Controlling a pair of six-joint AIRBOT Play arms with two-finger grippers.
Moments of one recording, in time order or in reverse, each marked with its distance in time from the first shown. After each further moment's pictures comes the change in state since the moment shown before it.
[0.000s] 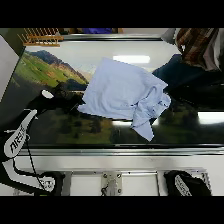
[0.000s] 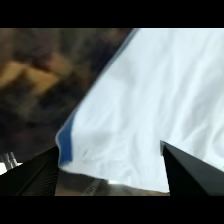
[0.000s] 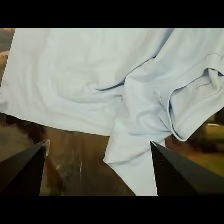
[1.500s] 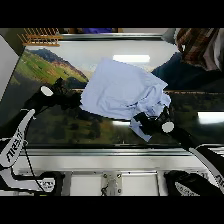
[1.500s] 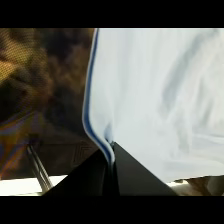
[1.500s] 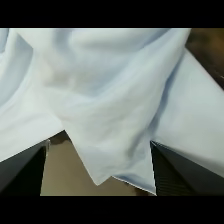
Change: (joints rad) left arm -0.031 0.105 0.027 0.082 -0.035 0.048; right arm 0.521 -0.330 -0.592 0.266 -0.864 0.488
